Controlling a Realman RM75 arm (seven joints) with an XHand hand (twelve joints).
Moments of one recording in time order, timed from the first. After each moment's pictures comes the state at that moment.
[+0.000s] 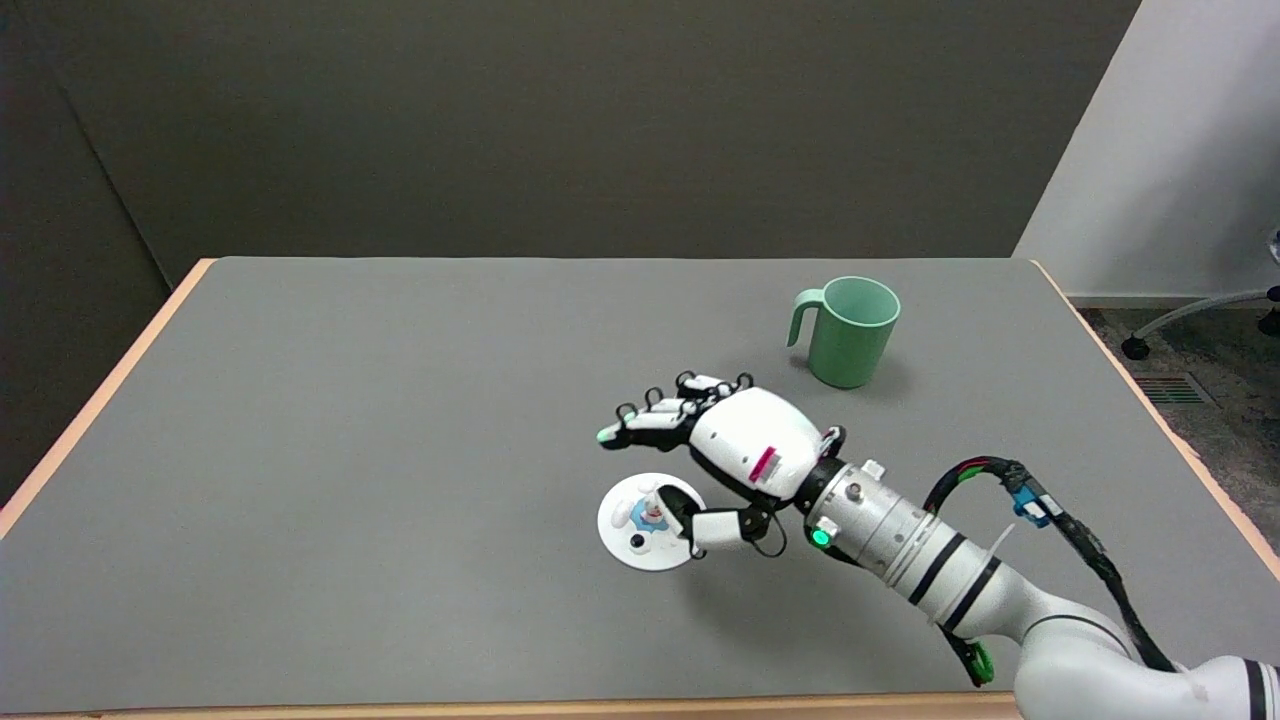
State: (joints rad) arm -0.14 -0.77 0.91 -1.79 -2.08 0.49 -0.24
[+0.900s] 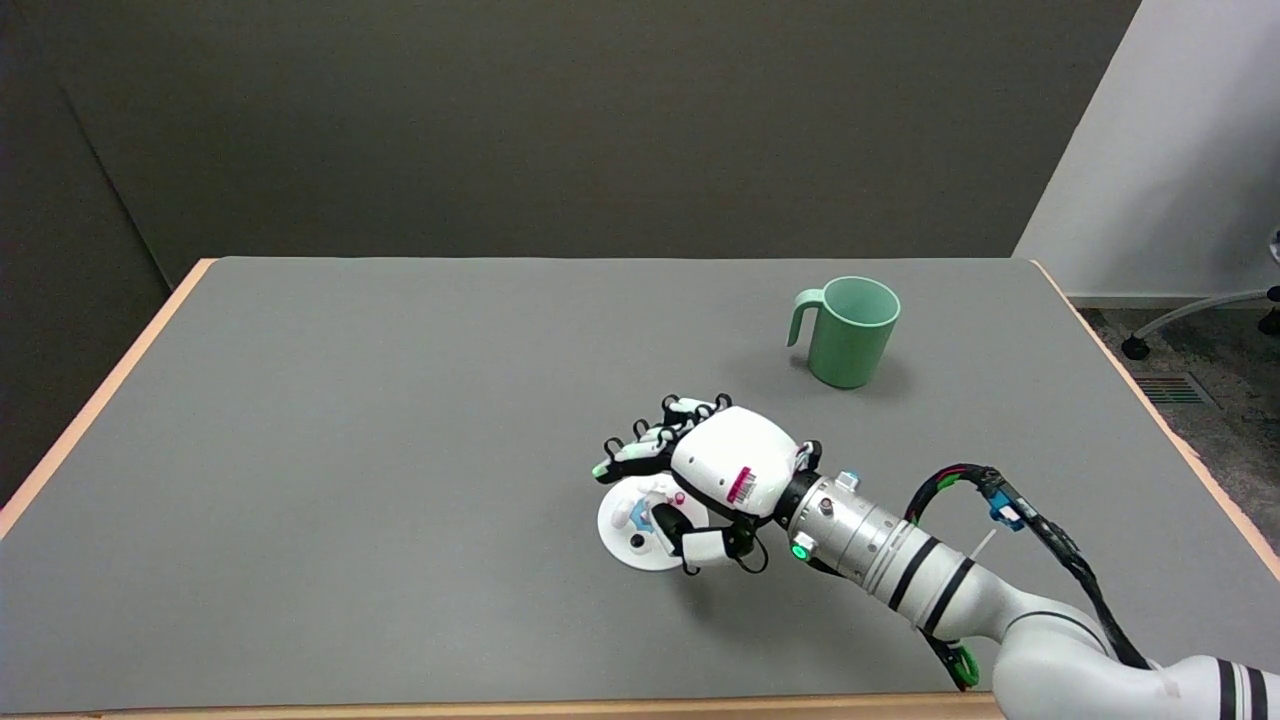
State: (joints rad) arm -0.11 -0.82 0.91 -1.75 -2.10 0.38 -0.34
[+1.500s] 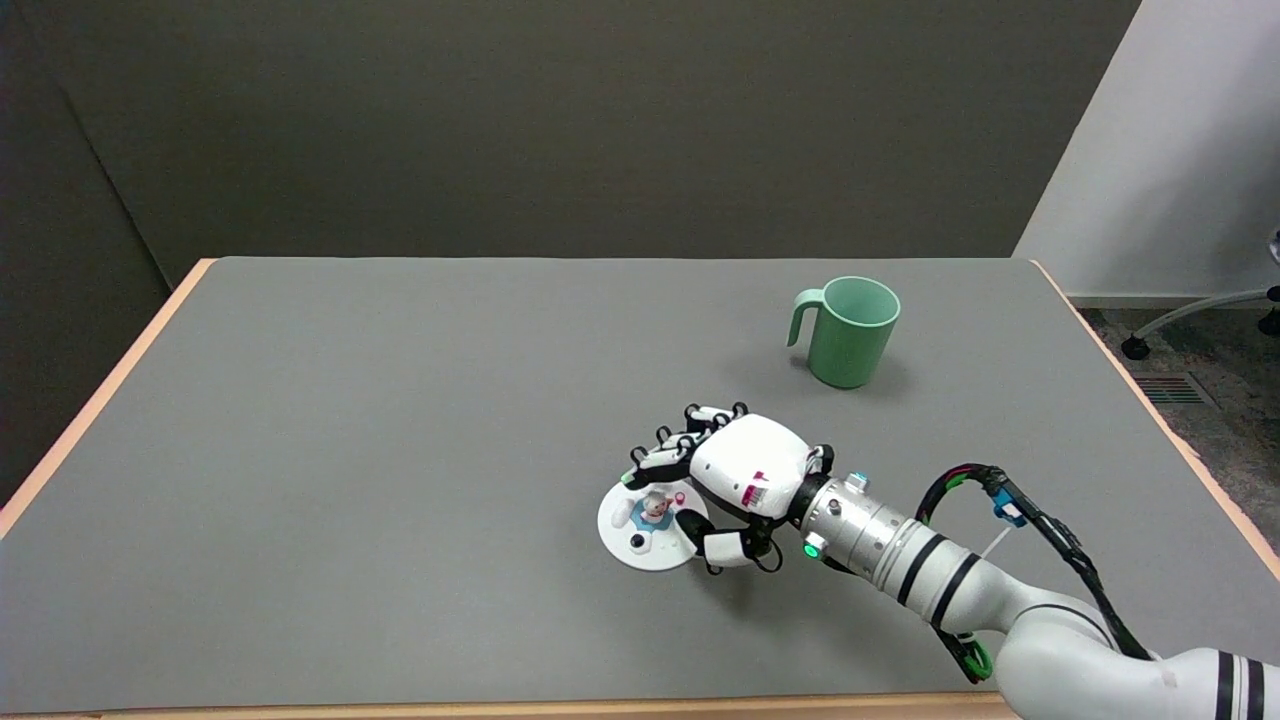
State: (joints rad) arm -0.11 -0.81 0.93 -1.68 -2.10 0.35 -0.35
